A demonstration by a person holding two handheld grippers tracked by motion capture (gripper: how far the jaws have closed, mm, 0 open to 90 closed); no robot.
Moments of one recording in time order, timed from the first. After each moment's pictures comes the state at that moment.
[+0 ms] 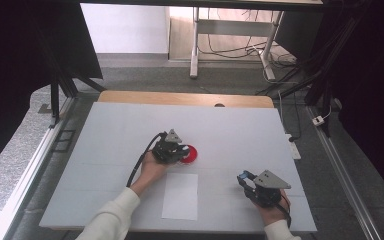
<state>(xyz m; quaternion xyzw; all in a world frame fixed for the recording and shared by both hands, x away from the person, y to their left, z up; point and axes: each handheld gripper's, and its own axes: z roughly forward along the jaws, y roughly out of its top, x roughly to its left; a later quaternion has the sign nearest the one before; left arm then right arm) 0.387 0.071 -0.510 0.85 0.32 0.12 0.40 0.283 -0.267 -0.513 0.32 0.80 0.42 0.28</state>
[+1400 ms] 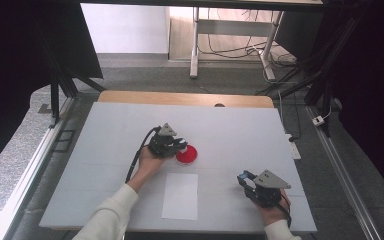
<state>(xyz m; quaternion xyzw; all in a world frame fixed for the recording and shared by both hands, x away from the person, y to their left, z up) 0.397 0.084 -0.502 0.83 0.34 0.12 0.43 0.283 -0.268 -0.513 0.32 0.80 0.42 0.28</state>
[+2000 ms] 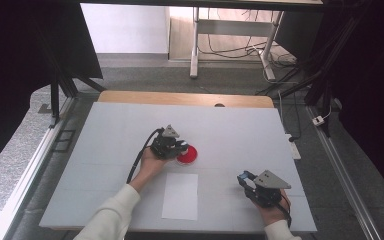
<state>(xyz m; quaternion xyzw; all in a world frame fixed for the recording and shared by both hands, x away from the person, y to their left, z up) 0.399 0.077 -0.509 0.84 0.34 0.12 0.41 0.283 -0.268 -0.513 0.32 0.80 0.42 0.28</state>
